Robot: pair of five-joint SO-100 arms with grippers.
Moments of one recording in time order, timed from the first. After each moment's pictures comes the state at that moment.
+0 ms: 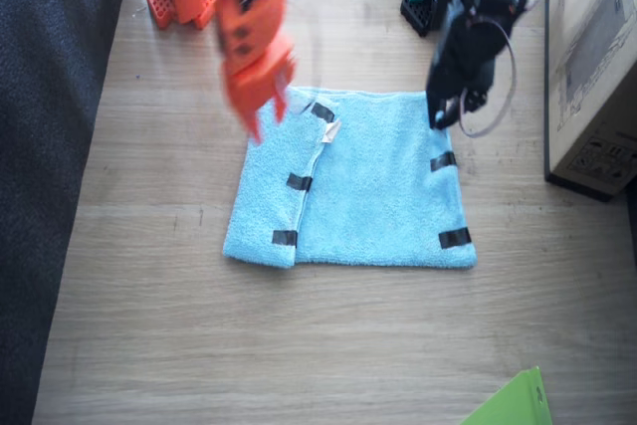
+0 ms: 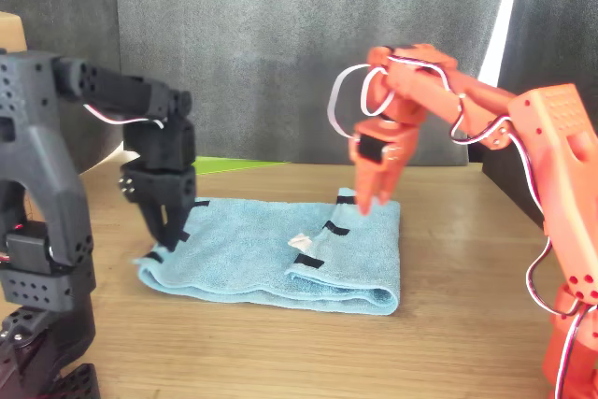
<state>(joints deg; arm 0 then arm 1) 69.6 84.8 101.5 84.1 96.3 118.4 47.8 32.6 110.7 74.6</state>
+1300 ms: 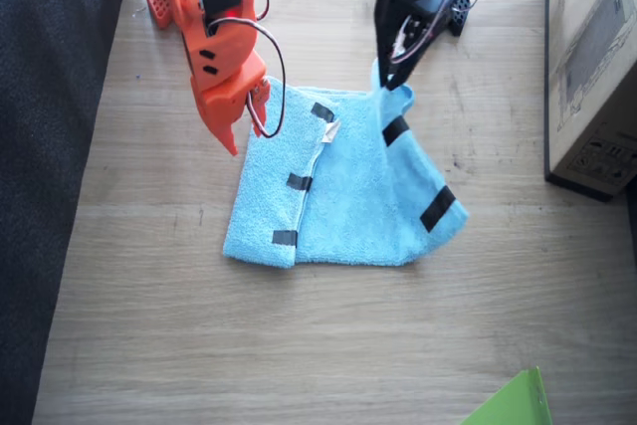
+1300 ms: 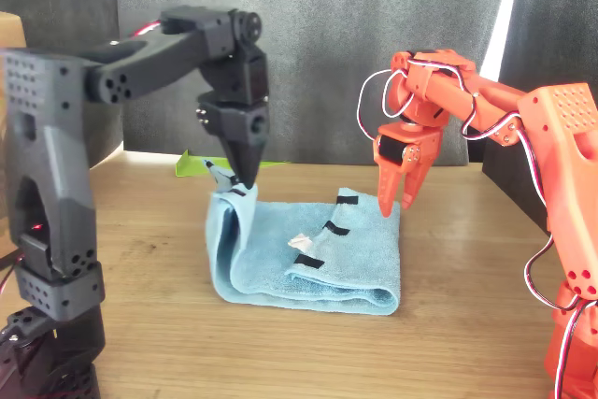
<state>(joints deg) 50.7 71.6 58.8 106.6 102.2 116.2 47.9 34.2 111.2 76.7</state>
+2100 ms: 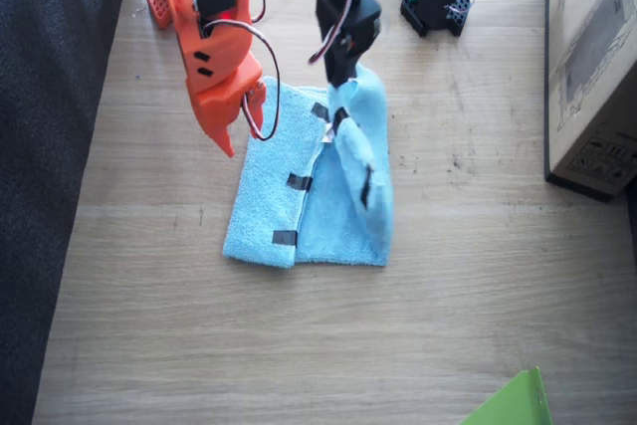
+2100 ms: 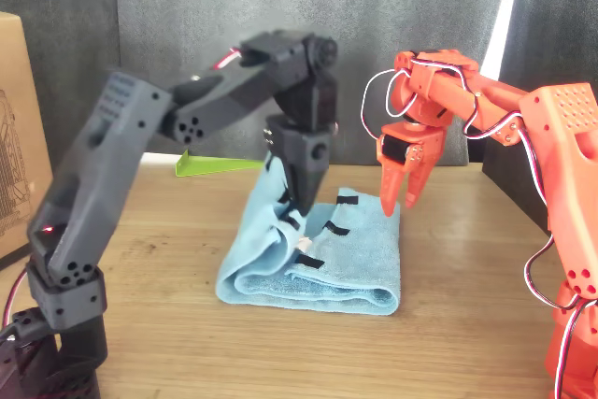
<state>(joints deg) 36.7 48.2 30.0 116.9 102.6 115.1 47.9 34.2 111.2 76.7</state>
